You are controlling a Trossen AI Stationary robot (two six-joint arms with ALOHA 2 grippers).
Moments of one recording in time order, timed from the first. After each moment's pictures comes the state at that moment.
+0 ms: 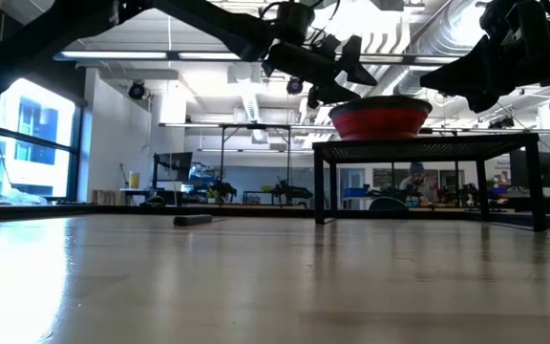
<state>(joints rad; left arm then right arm) 0.43 2.20 2.04 0.02 0.13 -0.19 0.25 0.58 0.14 0.35 0.53 0.10</state>
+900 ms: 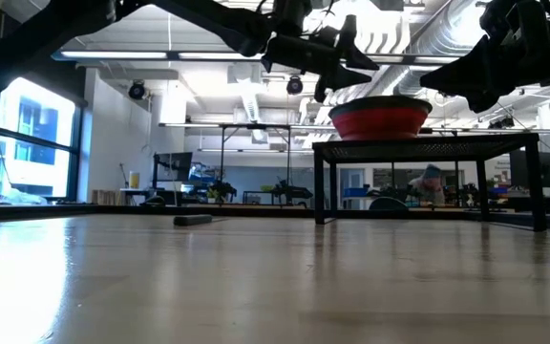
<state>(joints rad) 0.43 2.17 2.04 0.06 0.28 -0.34 0.25 0.58 0.14 0.35 0.52 0.10</state>
